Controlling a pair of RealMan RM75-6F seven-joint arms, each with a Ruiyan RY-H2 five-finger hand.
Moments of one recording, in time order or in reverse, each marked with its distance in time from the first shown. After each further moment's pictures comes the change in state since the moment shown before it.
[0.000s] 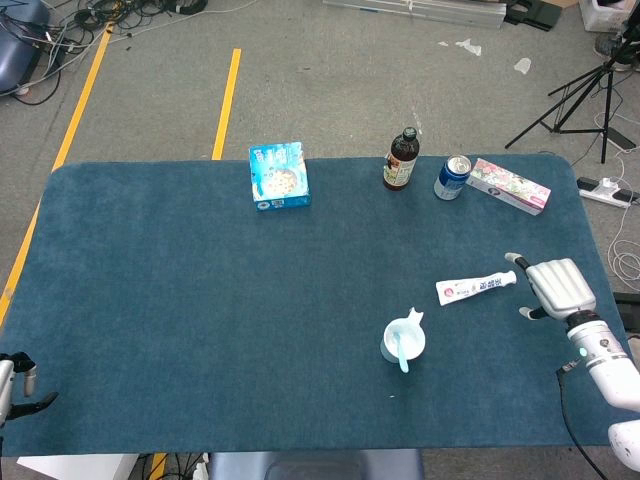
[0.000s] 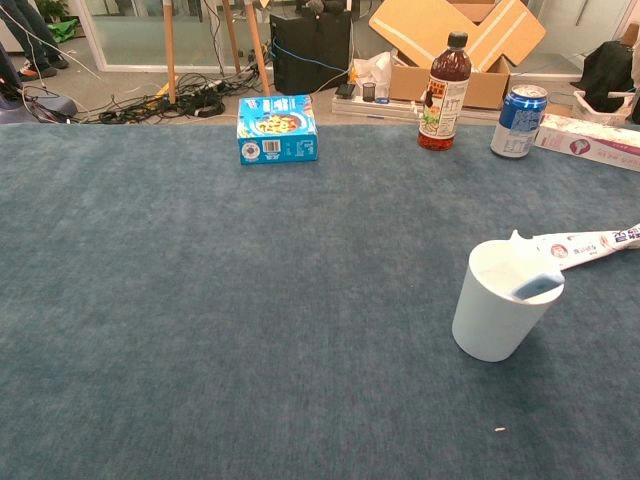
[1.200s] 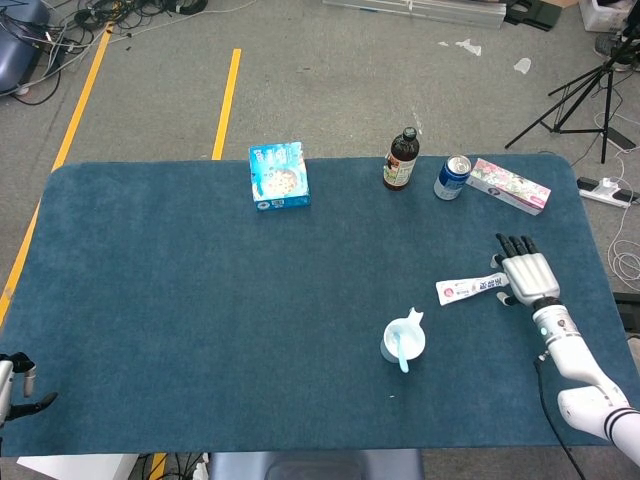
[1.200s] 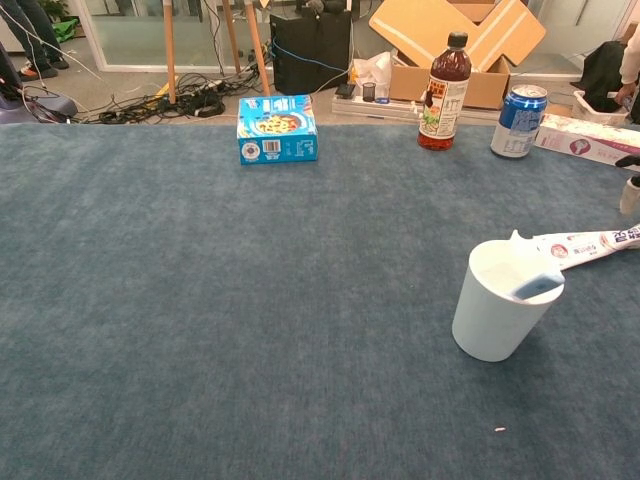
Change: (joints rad) left arm 0.001 0.003 0.001 -0.001 0.000 0.001 -0.006; right arm 0.061 -0.347 0.061 0.458 0.005 -0.163 0.080
